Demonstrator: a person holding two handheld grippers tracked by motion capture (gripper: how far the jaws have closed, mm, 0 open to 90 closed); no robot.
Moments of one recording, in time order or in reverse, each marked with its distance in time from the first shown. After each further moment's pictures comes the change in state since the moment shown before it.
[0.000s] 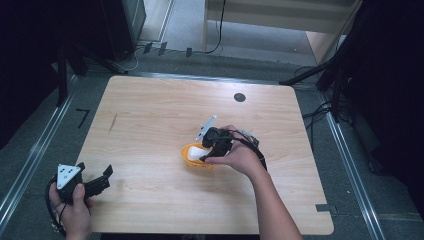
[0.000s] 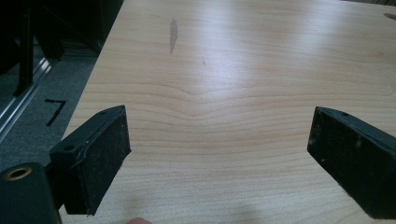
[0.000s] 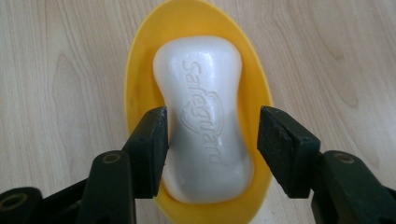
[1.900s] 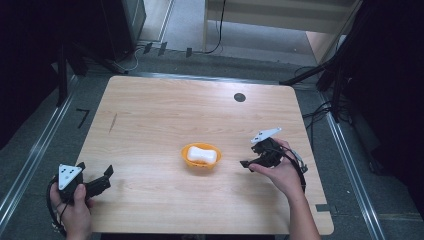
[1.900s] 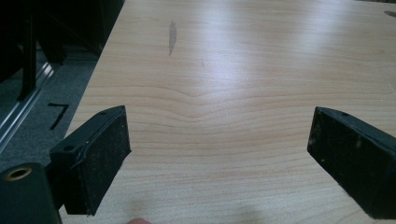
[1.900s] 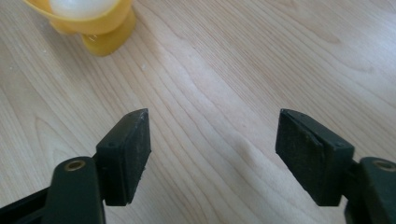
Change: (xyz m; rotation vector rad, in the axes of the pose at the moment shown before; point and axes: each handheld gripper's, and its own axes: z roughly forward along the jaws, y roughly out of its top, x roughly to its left) left arm -0.002 0.000 0.000 -0.008 0.008 0.022; right arm -0.011 -0.141 -0.044 -0.142 -0.153 0.415
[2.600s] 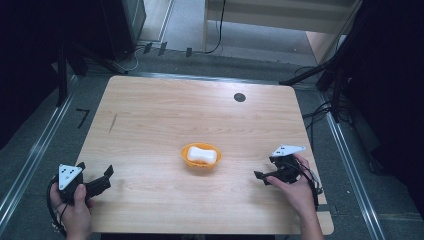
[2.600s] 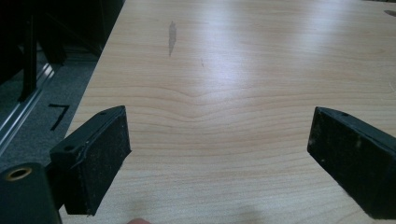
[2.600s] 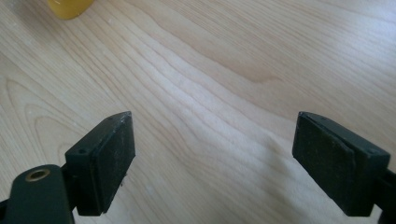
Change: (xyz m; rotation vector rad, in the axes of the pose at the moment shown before) left arm -0.001 0.000 0.000 0.001 0.002 0.003; right arm -0.010 -0.070 -0.011 -0.113 -0.041 0.144
